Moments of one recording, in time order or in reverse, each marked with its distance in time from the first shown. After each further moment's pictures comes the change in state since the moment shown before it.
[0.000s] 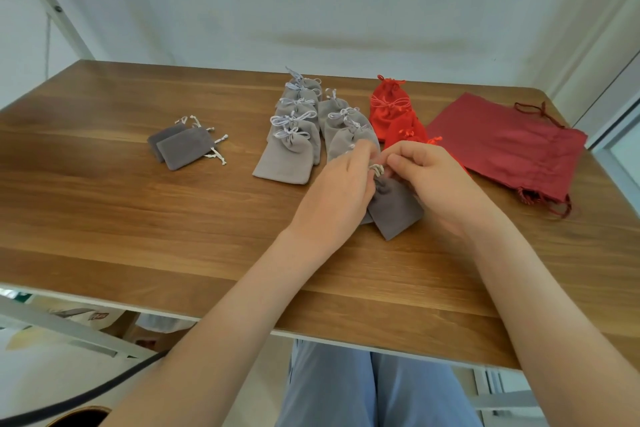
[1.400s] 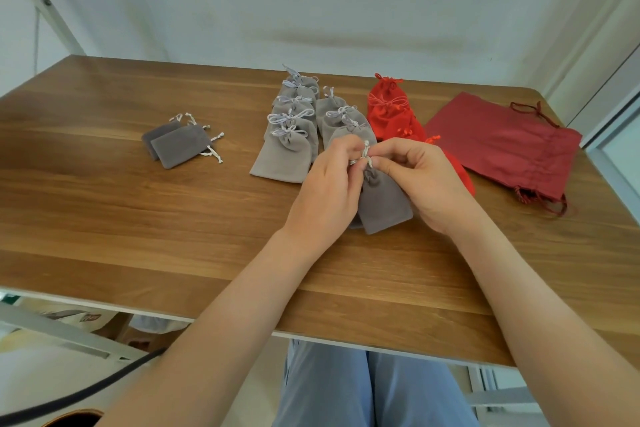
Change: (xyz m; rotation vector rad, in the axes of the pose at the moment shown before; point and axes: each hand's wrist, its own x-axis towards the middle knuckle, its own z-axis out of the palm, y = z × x) left_hand -0.008 -0.010 0.005 -0.222 0.202 -0.033; right_hand 0.001 0.003 0.007 0.137 -0.028 -0.163
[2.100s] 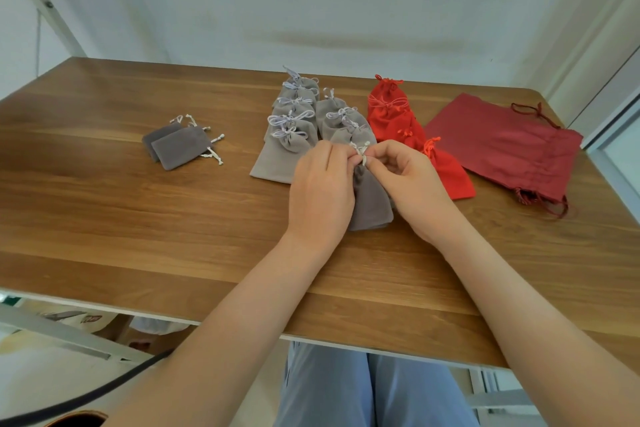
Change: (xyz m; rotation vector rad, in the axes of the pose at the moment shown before) left_hand 0.004 -0.009 0.008 0.389 0.180 0.087; right_hand 0.000 0.007 0.016 -0.025 0.069 -0.021
